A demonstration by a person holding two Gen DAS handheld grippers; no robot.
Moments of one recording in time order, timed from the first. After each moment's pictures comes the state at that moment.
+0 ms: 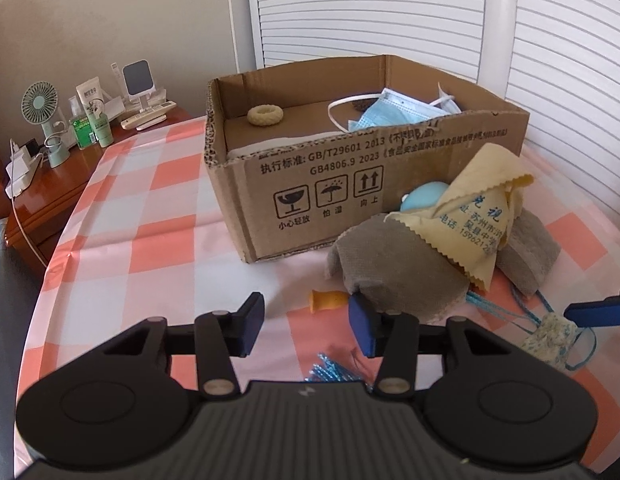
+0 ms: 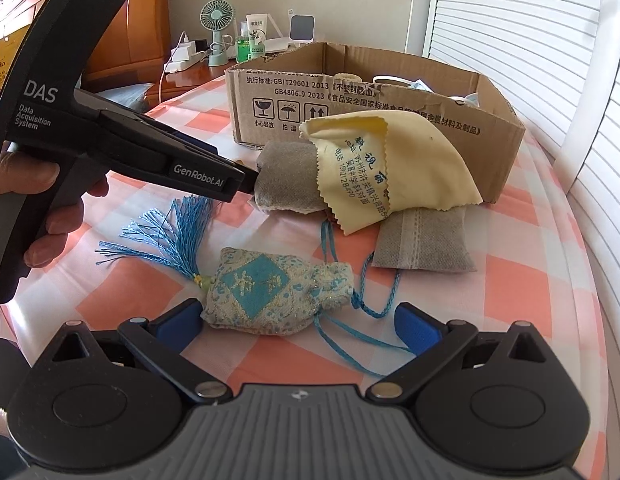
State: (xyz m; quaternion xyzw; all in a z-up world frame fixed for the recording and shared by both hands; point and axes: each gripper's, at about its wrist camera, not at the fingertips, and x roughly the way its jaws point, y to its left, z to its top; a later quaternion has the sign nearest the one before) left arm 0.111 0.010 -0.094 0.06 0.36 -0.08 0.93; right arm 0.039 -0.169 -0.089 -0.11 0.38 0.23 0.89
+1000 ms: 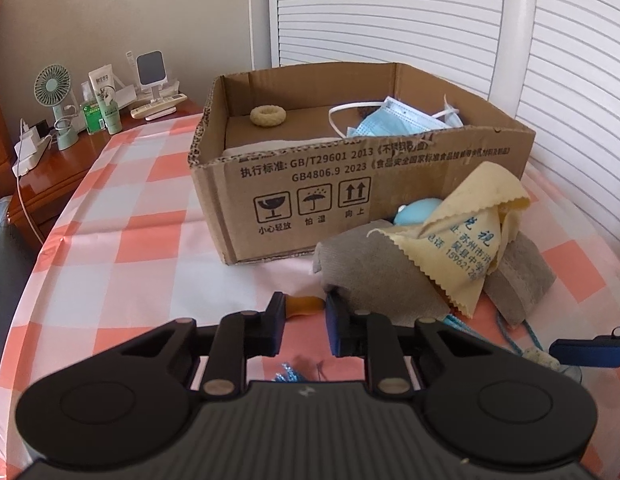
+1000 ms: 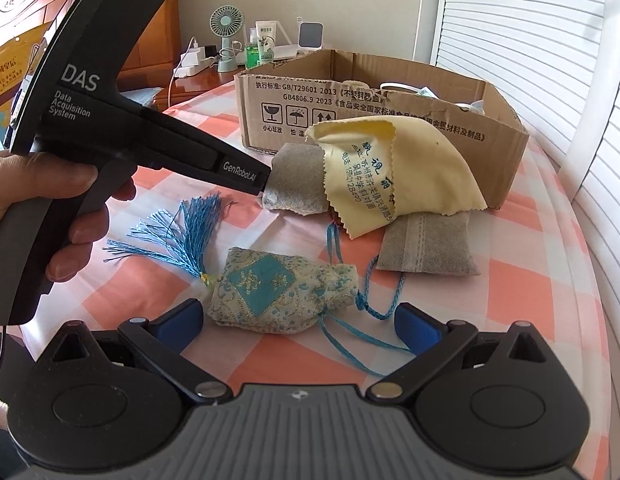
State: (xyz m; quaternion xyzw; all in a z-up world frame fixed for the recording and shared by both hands) left arm 0.112 -0.005 -0.093 0.03 0.36 -0.05 0.93; right arm 0.033 -0.169 -0.089 -0.12 0.37 0.25 0.89
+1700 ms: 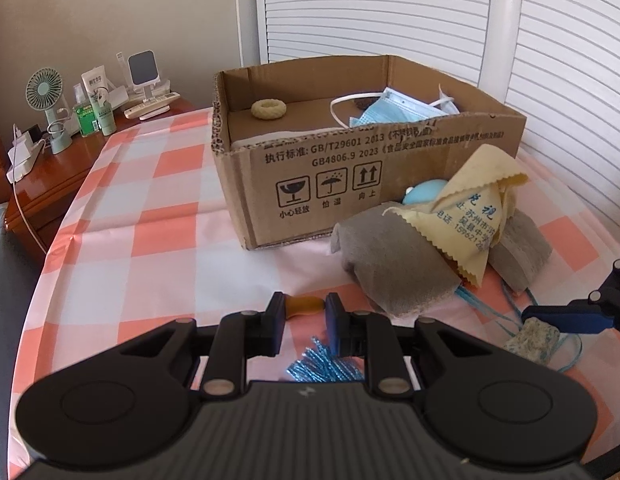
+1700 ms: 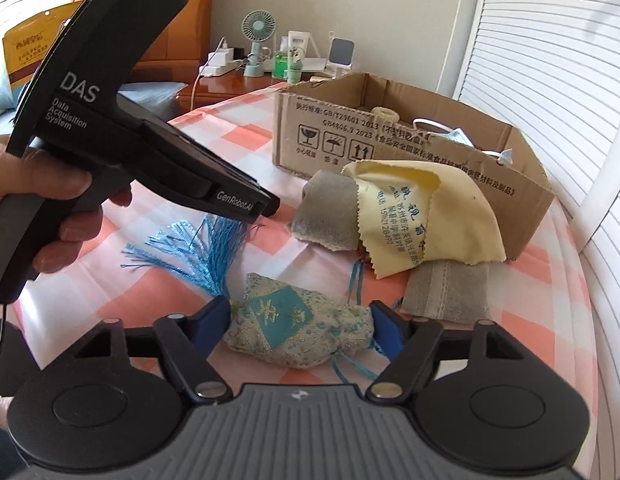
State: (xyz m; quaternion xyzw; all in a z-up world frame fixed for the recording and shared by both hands) left arm 0.104 0.014 -0.092 0.04 0.37 -0.08 0.93; right arm 0.032 -0.144 -0.080 -0.17 0.34 0.27 0.89
